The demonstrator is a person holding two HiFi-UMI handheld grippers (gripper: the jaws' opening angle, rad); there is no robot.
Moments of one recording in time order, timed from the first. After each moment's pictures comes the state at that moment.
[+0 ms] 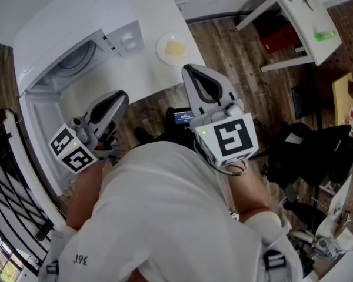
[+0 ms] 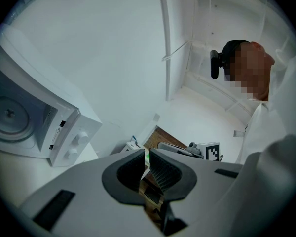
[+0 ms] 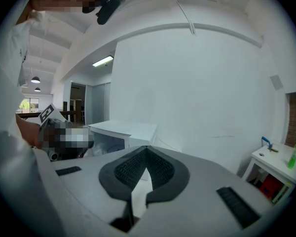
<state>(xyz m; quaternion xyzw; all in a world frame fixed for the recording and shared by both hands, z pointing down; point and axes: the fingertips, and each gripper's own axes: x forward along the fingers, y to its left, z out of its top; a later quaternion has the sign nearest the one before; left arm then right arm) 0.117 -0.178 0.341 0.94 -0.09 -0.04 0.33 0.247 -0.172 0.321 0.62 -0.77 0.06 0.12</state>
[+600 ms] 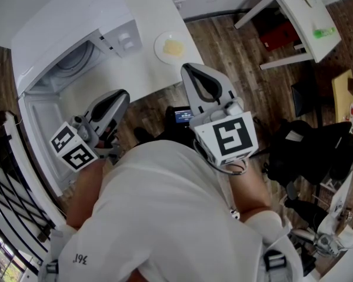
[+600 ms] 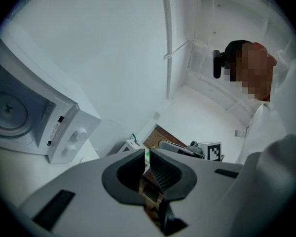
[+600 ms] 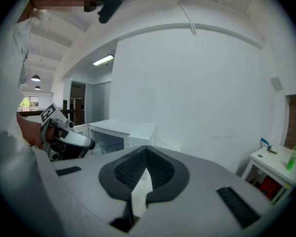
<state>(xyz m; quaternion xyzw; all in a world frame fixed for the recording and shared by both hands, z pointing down) 0.125 -0.175 0.345 0.94 -0.08 -0.03 0.33 0.251 -0.167 0.320 0.62 -0.77 0.06 0.12</state>
